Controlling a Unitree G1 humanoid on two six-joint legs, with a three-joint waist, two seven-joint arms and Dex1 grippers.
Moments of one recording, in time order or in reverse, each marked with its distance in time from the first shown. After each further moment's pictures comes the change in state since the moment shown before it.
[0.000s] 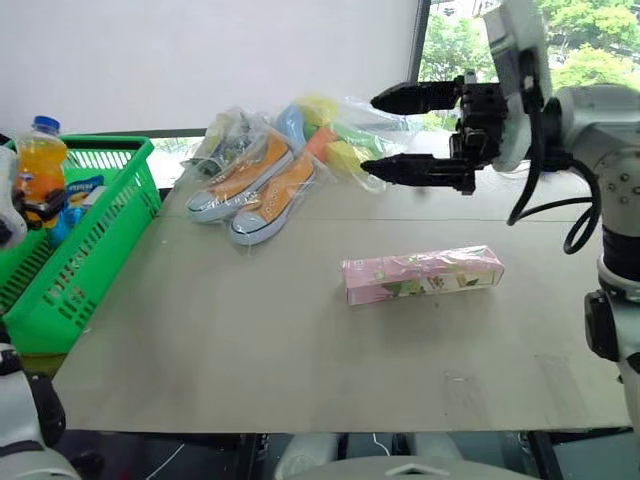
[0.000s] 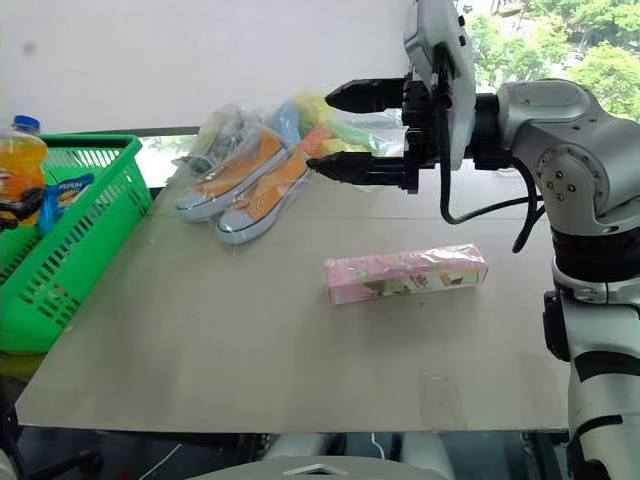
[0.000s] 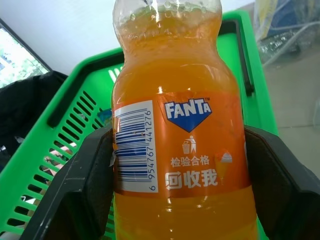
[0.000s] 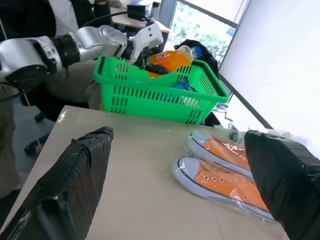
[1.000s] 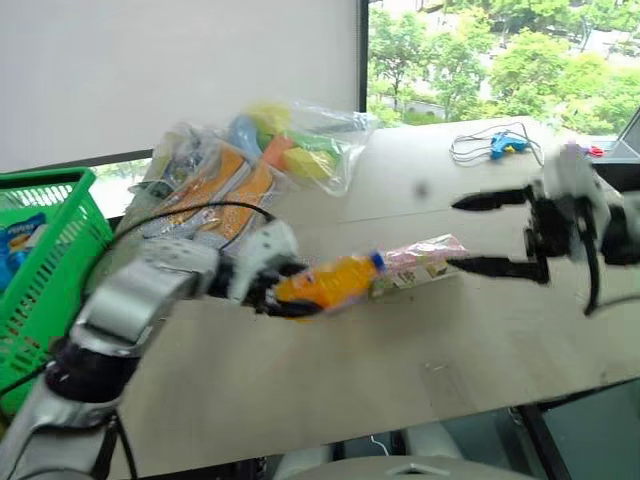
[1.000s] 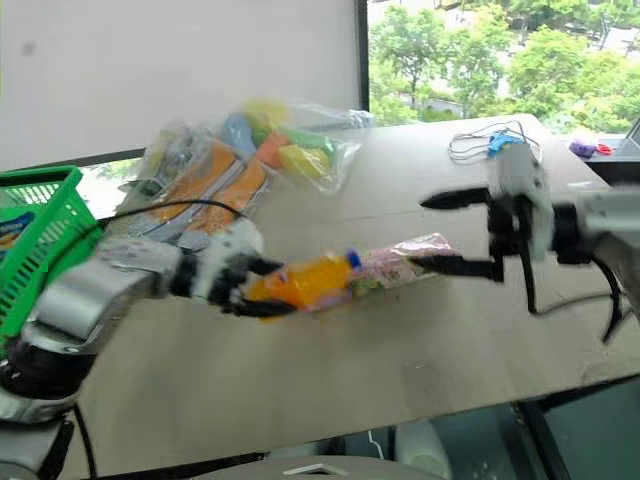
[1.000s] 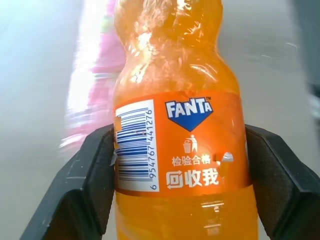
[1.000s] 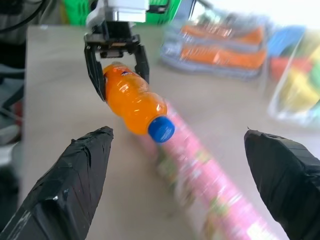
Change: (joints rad) left arm 0.203 -0.206 -0.355 -1.080 -0.343 0.570 -0.550; right arm 0.387 -0.303 -0.062 -0.062 0.019 -0.167 0.151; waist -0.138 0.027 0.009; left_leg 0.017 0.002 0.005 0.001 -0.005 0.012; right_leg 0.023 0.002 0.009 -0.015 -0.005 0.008
